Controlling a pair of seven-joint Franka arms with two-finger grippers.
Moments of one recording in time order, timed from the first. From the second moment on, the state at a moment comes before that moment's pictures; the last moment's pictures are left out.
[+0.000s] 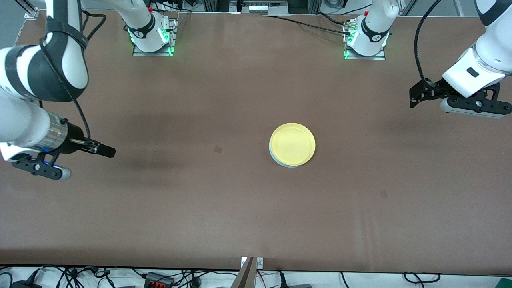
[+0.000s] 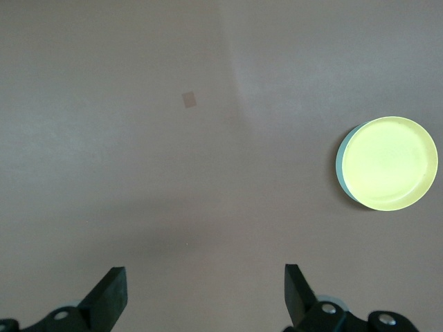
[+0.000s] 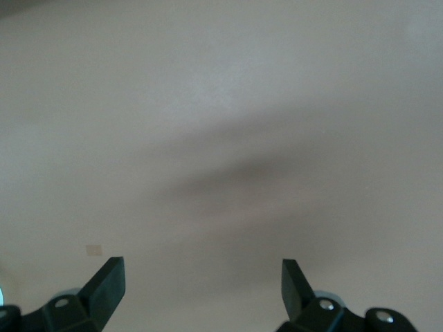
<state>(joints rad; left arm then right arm) -0.08 -0.03 -0.01 -1.71 0.01 1.70 0.05 0.40 0.43 -0.40 -1.28 0.18 1.62 0.30</state>
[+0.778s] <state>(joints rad) -0.09 -0.03 -0.02 -1.71 0.01 1.70 0.05 0.00 0.23 -0.06 -1.35 0.00 1.59 0.05</state>
